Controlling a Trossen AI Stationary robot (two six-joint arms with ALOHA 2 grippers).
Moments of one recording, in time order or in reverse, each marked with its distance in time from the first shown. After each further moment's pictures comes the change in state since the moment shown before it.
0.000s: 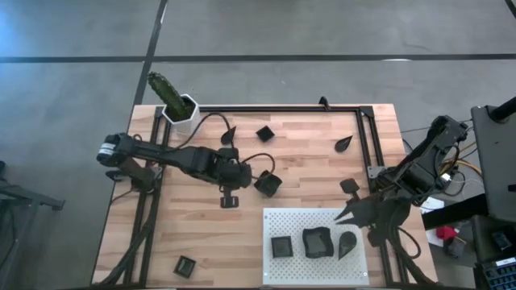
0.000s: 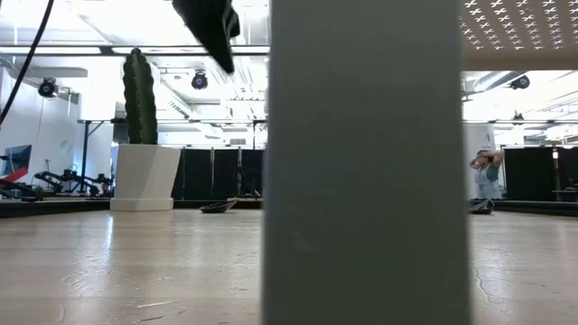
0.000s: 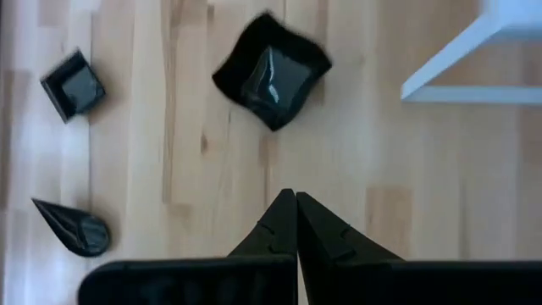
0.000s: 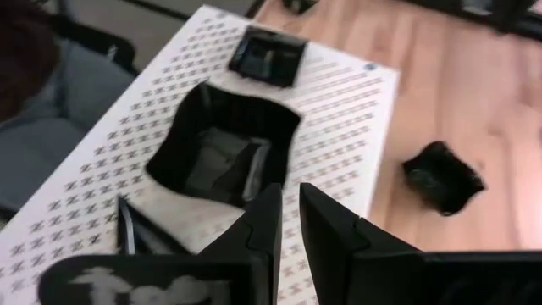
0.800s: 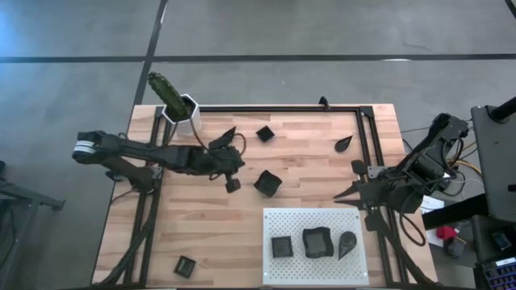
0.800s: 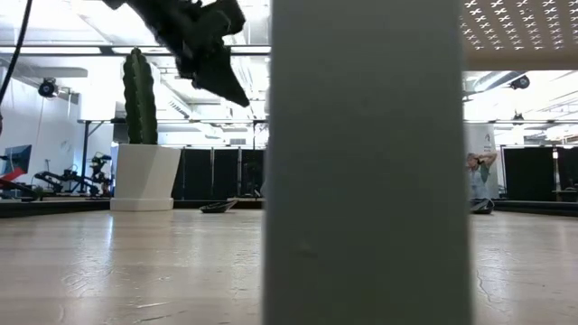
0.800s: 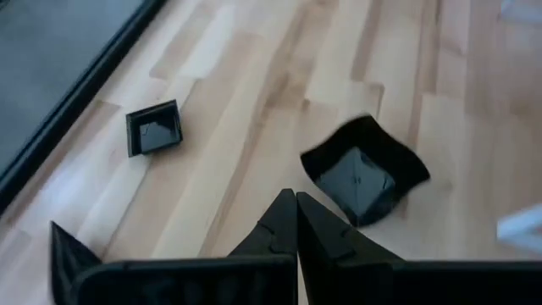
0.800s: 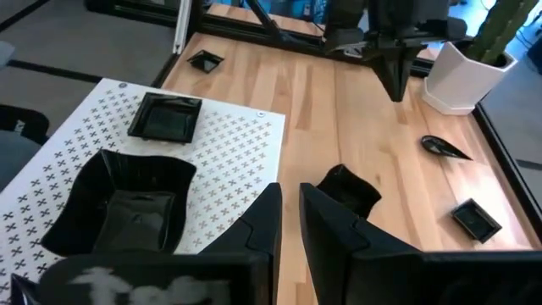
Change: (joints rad) left arm 0.123 -0.280 -0.573 0.734 -0.128 -0.049; right arm -0.002 -0.096 0.000 0.001 0.277 0.041
